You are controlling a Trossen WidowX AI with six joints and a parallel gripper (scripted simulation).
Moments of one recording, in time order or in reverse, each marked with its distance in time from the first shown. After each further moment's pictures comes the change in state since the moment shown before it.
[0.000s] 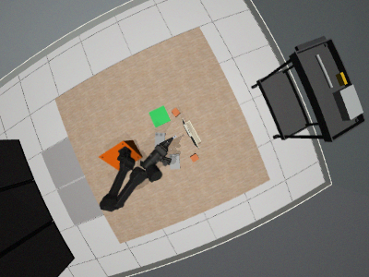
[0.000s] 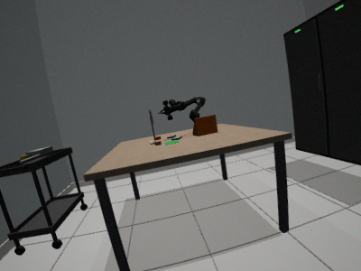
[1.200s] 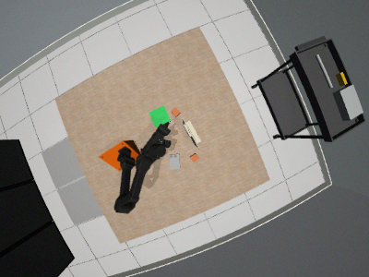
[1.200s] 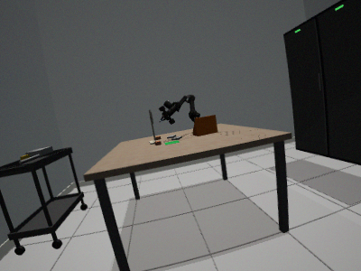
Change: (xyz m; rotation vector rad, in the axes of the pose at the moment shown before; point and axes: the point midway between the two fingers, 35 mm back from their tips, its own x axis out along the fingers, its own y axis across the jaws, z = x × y) arm 0.051 -0.058 -0.071 0.090 0.122 -0.359
